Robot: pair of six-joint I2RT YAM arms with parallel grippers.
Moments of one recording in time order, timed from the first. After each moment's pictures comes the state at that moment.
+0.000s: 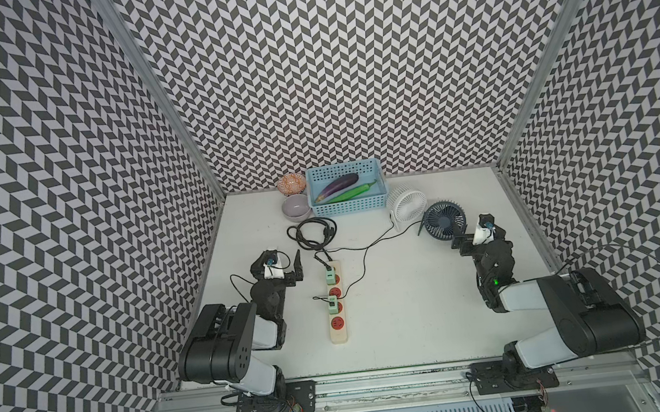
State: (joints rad) left arm -0.07 1.54 0.17 1.33 -0.06 0.08; right arm 0.11 1.48 0.26 1.12 0.21 0.00
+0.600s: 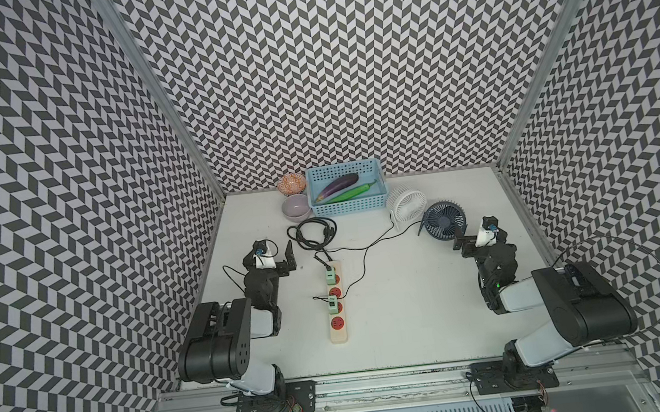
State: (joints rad) left arm 0.00 1.55 0.26 1.23 -0.01 0.01; right arm 0.06 1.54 0.25 1.21 0.15 0.03
